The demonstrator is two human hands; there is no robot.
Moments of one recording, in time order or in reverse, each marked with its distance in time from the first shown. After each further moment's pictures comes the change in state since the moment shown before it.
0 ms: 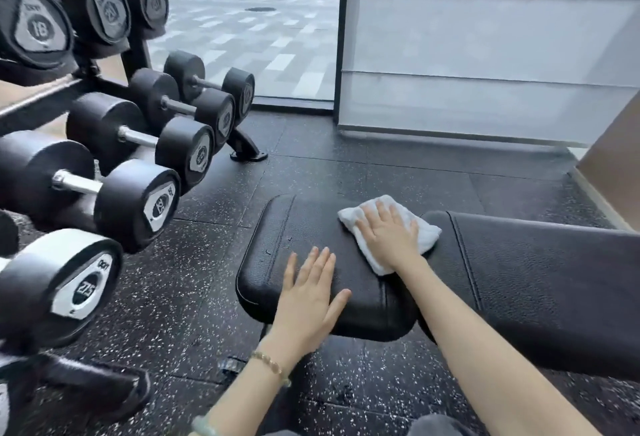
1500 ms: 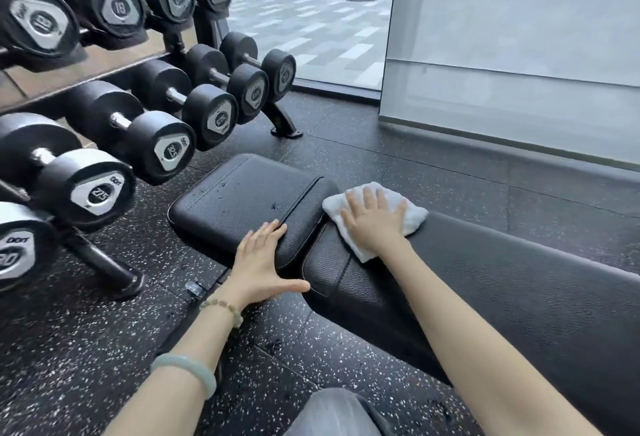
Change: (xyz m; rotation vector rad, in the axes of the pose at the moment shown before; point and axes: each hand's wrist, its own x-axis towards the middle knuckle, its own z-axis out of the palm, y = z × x) left_hand 0.016 0.145 0.024 -0.077 -0.080 -0.497; right_hand -0.011 0.153 -0.040 -0.197 -0.075 -0.373
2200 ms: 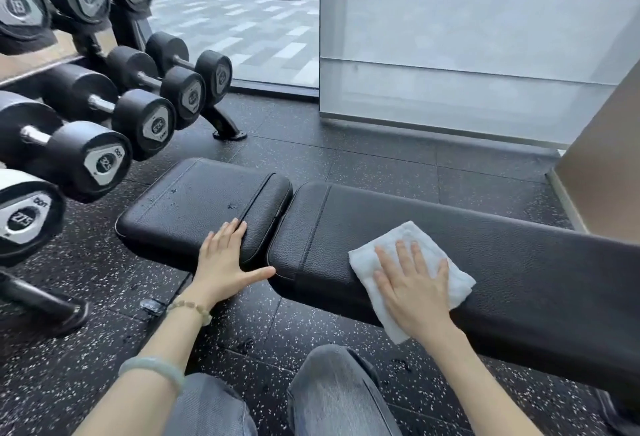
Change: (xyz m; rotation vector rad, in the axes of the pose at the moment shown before) left_hand -0.004 0.001 -0.001 0.109 -0.037 0.044; right_hand -0.195 0.063 0.029 -0.012 0.114 0.249
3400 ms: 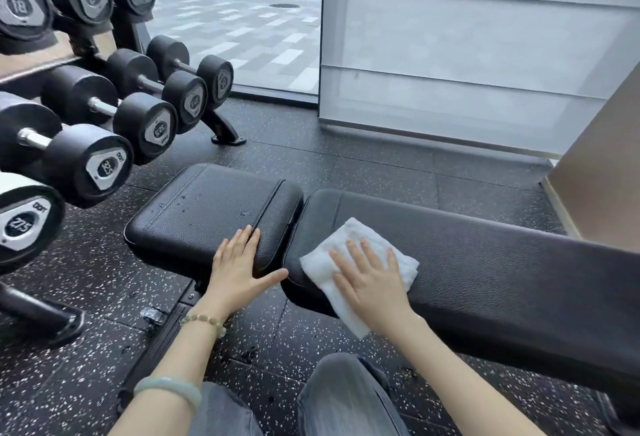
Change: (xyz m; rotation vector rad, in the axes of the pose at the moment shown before) left_hand 0.000 -0.007 0.001 -0.060 -0.004 0.027; right_hand 0.031 -0.071 0.008 -0.003 0.052 -0.270
